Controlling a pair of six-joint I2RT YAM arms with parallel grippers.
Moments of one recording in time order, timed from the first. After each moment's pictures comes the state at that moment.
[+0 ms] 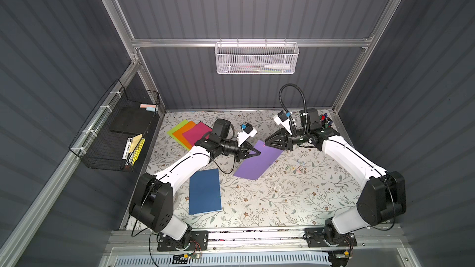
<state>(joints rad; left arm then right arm) -0.48 1.54 1.16 -0.26 1.02 0.14 0.31 1.53 1.25 -0.46 -1.23 -0.25</state>
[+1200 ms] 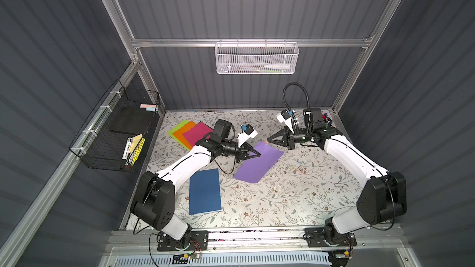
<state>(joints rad) -0.48 1.56 1.16 -0.29 1.02 0.15 0.26 1.53 1.26 -0.46 -1.18 -0.21</state>
